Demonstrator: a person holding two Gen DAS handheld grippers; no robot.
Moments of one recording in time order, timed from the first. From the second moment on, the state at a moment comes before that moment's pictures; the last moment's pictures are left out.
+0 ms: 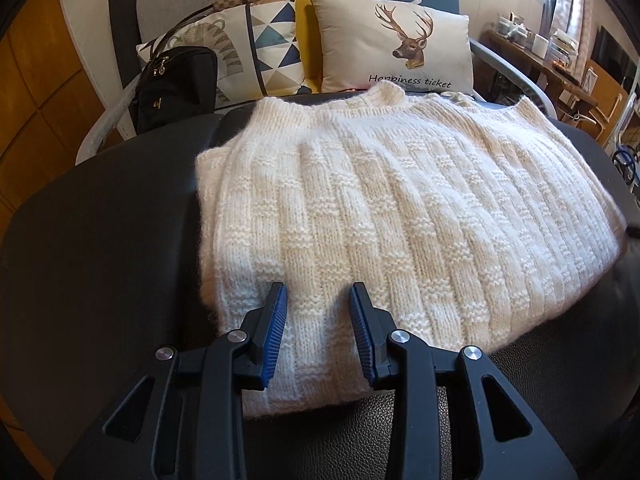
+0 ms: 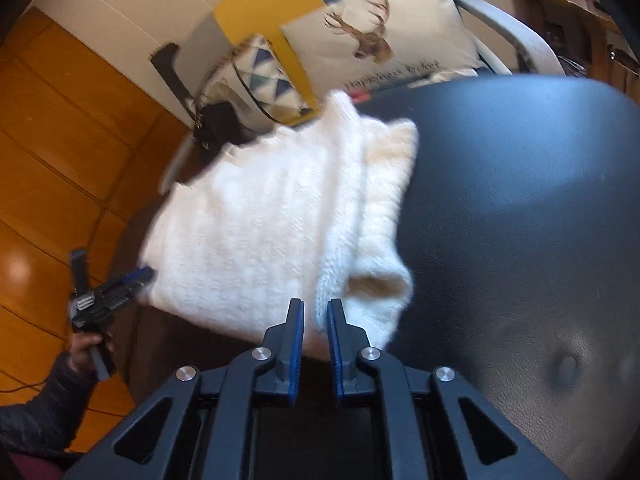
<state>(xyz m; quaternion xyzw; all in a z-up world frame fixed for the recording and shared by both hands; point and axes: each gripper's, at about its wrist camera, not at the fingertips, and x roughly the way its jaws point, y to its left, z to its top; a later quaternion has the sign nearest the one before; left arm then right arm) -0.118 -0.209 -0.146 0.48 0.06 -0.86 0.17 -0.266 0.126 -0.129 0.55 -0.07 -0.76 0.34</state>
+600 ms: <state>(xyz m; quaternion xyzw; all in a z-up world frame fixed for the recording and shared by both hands) -0.123 -0.197 -0.148 0.49 0.03 -0.86 0.15 -0.261 0.075 -0.139 0.53 0.06 -0.78 0.33</state>
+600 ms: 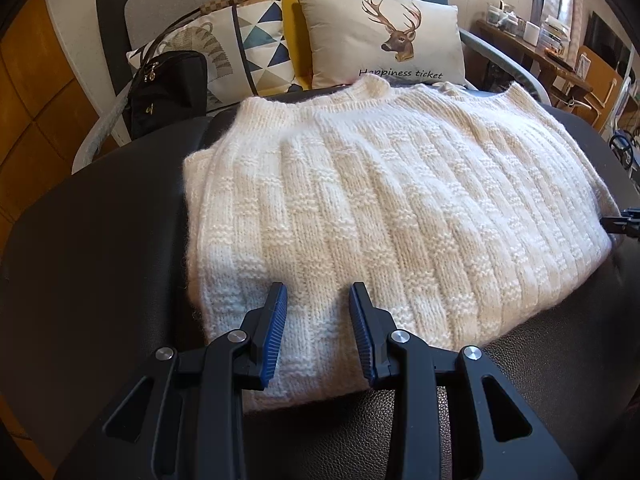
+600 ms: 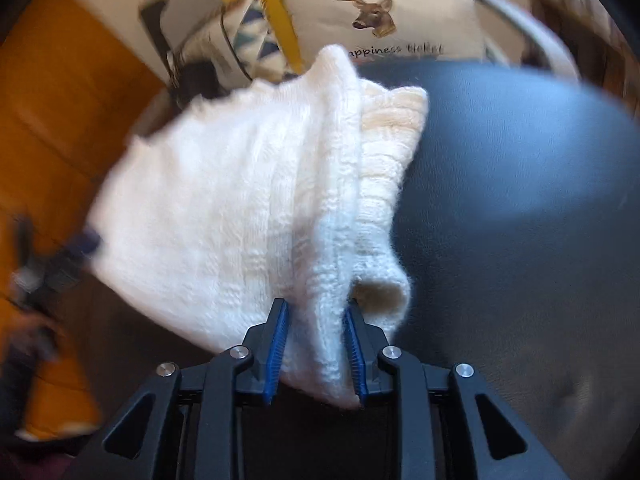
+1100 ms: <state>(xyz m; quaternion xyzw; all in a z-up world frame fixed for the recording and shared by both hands) -0.124 -0.194 -0.144 0.49 0.03 -0.86 0.15 -0.242 0.067 -0.140 0.50 0.07 -0.82 0.28</state>
